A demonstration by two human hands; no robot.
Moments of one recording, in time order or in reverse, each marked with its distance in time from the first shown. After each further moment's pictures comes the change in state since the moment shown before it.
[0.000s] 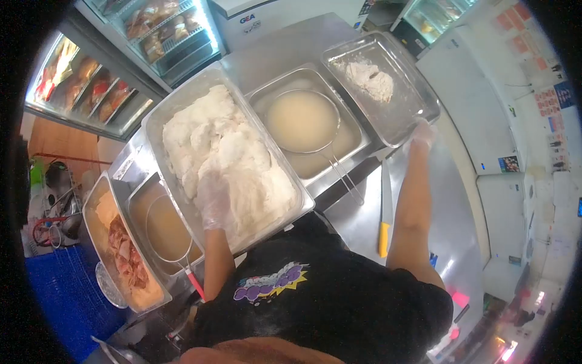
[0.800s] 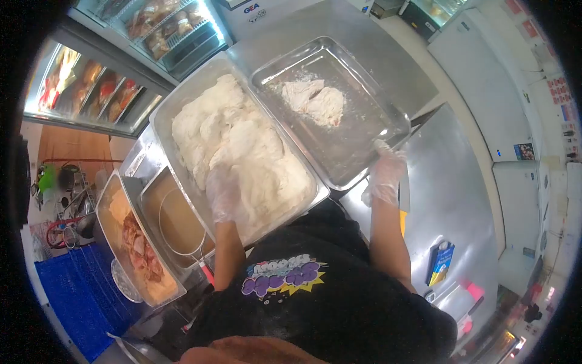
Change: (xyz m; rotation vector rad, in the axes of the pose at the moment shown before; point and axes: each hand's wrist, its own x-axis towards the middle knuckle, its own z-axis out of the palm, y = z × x) left_hand 0.004 -0.006 -0.006 0.084 0.017 0.061; right_hand -0.334 -0.046 0.011 0.254 -0.176 0.052
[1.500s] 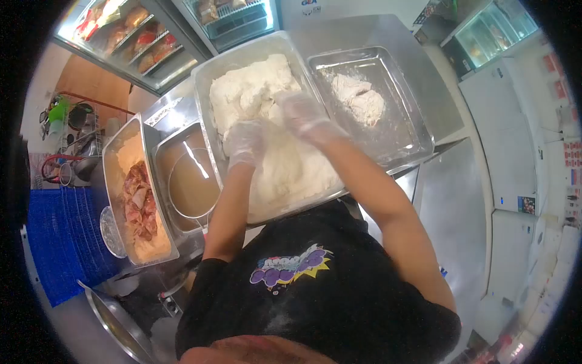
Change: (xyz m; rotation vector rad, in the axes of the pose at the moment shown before) left_hand 0.058 -0.014 0.005 0.465 -0.157 0.157; right_hand -0.086 0.020 0.227 -1.189 -1.225 -0.920
